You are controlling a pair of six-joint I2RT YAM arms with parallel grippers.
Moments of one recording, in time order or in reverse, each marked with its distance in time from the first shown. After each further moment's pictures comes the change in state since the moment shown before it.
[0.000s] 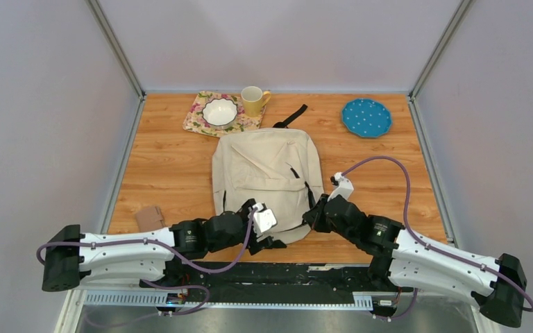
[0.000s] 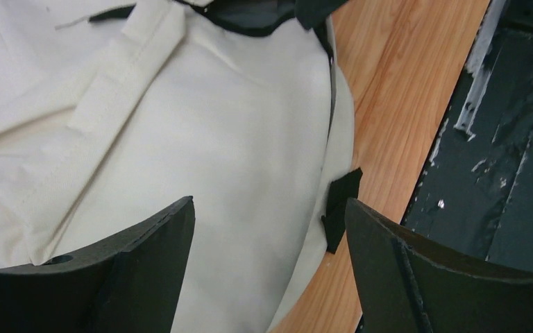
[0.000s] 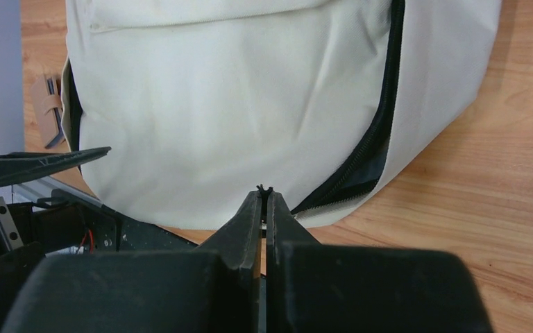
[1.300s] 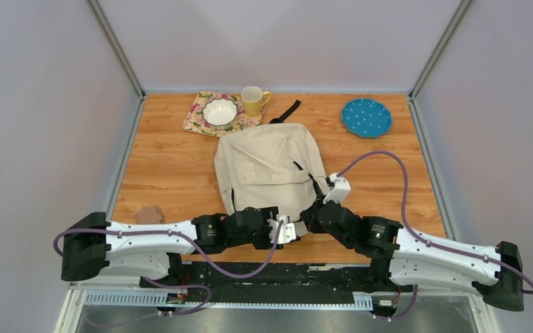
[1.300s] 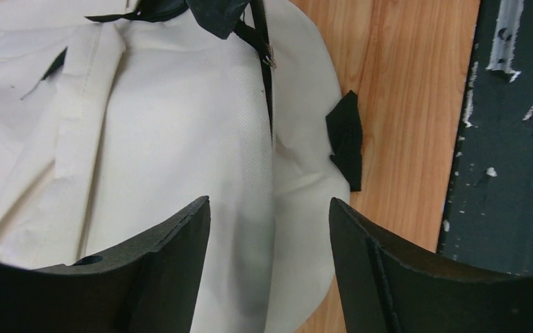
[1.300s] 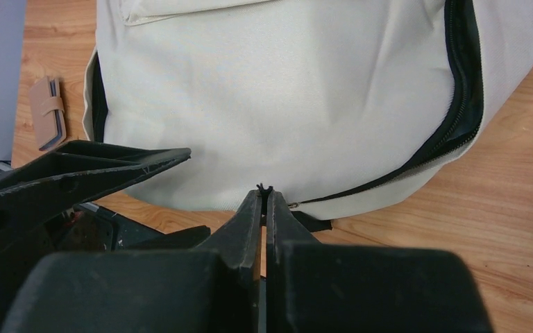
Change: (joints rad) left arm 0.001 0.238 0.140 -0.010 0.091 0.302; right arm 0.156 0.045 0.089 -0.053 0.179 -0.007
